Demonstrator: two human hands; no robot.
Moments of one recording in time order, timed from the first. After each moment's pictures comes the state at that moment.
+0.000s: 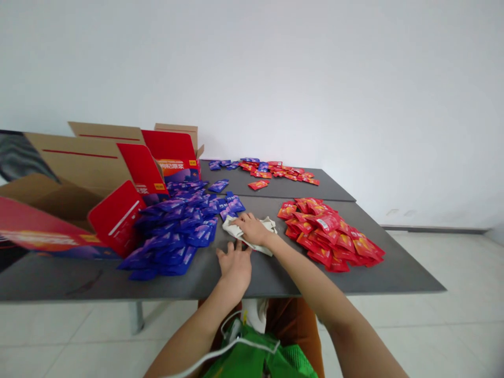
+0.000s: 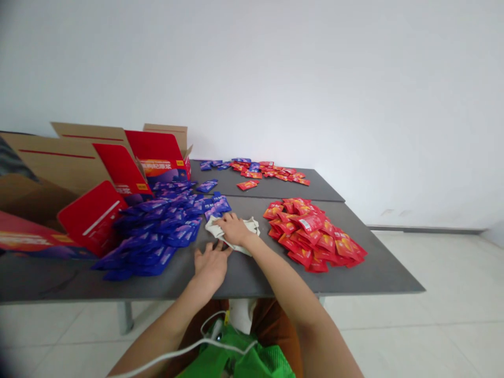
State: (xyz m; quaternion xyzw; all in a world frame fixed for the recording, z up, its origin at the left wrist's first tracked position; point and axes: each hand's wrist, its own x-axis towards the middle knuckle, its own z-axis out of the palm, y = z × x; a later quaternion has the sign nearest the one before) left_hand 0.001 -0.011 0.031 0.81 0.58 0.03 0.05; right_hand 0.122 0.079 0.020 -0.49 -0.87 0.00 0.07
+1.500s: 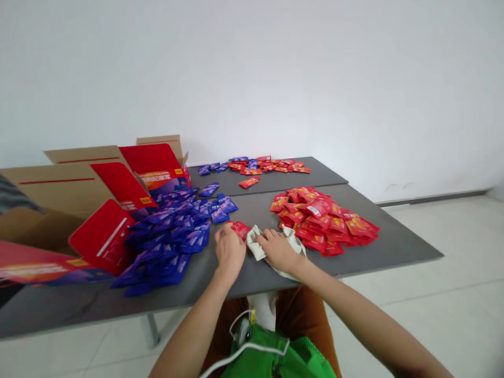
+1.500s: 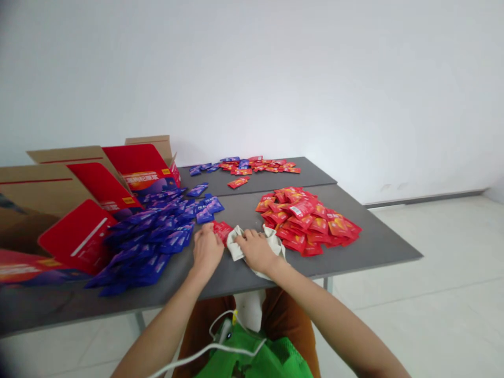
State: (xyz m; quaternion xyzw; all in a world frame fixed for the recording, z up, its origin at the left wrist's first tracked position) left_hand 0.020 0.019 0.029 0.73 0.65 0.20 0.09; right_hand 0.174 -0.035 0.023 -0.59 -0.80 -0.04 0.06
